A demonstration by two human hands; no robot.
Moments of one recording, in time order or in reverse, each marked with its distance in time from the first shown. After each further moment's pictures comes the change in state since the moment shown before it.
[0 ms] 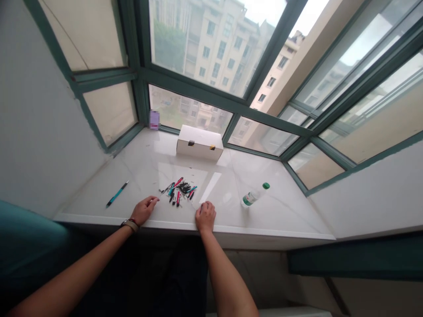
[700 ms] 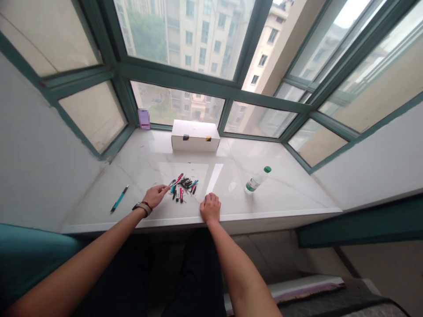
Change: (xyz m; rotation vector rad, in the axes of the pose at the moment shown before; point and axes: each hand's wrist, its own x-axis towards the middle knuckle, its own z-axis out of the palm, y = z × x) left_hand 0.056 0.040 0.003 0.268 -0.185 0.080; right_hand 0.002 -0.005 -0.005 -0.065 -0.084 0.039
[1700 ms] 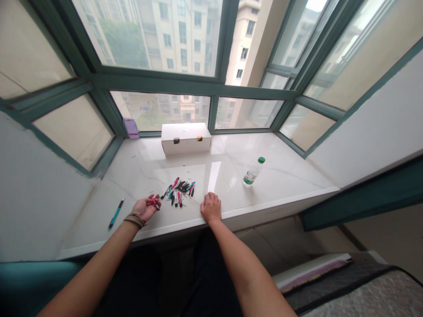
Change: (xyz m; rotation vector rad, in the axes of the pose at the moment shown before) left_hand 0.003 -0.004 -0.007 -1.456 0.014 -0.751; right_hand 0.001 -0.001 -0.001 0.028 -0.017 0.038
